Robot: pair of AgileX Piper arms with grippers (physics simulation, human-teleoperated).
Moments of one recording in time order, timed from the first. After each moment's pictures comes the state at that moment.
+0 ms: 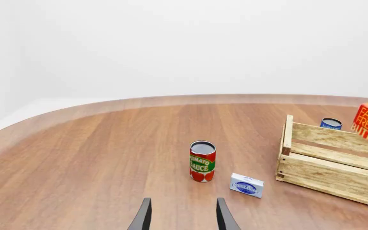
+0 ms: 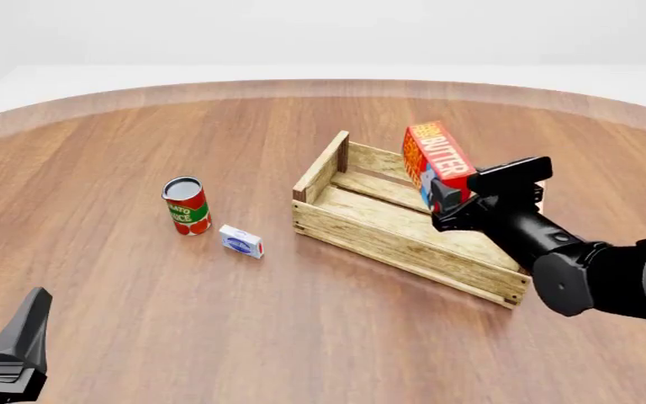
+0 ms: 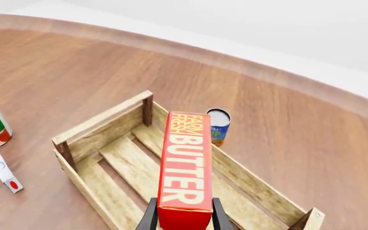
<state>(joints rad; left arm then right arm) 0.00 0.01 0.00 0.00 0.00 0.26 1.54 -0.60 -0.62 -0.12</state>
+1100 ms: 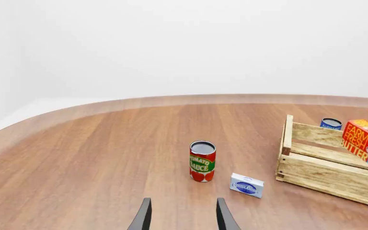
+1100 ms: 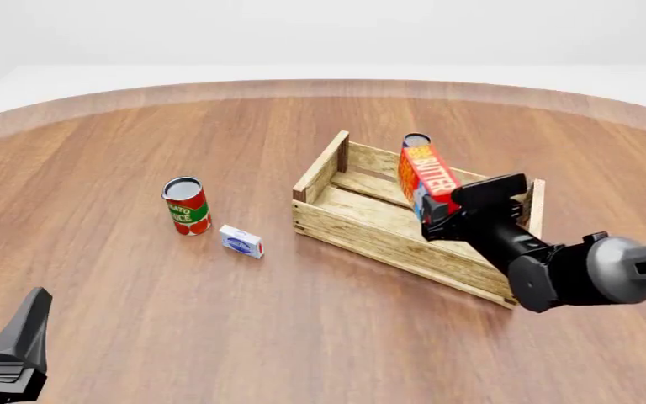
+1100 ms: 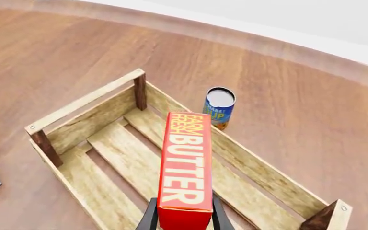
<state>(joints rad) 0.00 0.01 0.00 0.00 0.00 0.25 1.74 -0.64 -0.71 -0.09</state>
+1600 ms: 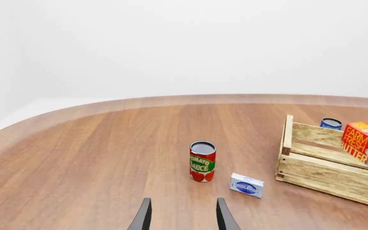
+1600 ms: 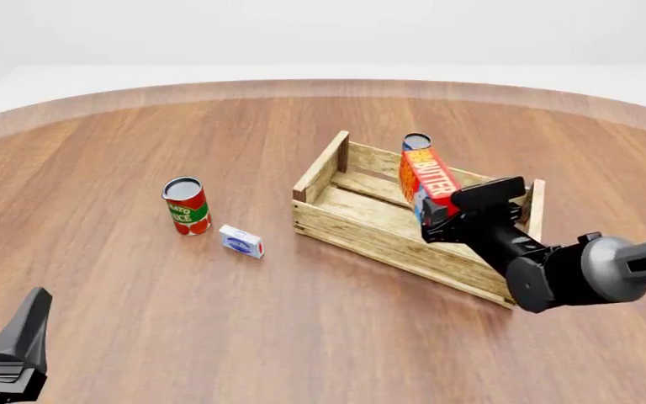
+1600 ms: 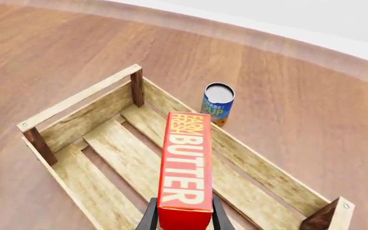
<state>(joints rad) 0.00 0.01 0.00 0.00 0.00 0.24 1.77 -0.65 -0.72 -0.09</state>
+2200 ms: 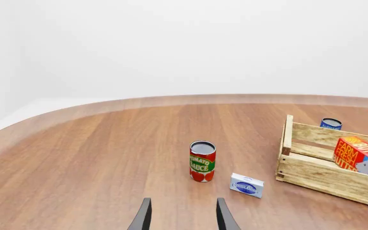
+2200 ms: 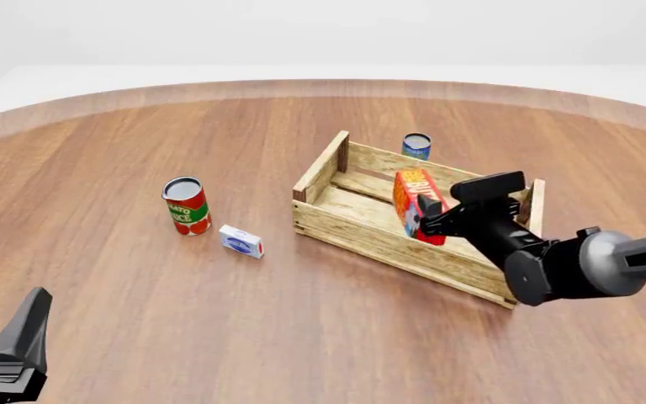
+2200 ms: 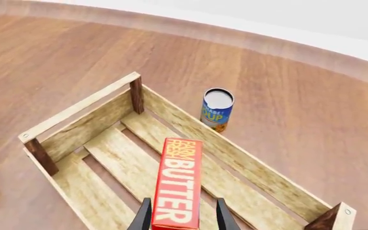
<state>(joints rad) 0.00 0.01 0.00 0.00 0.00 0.24 1.77 -0.68 -0.71 -0.06</state>
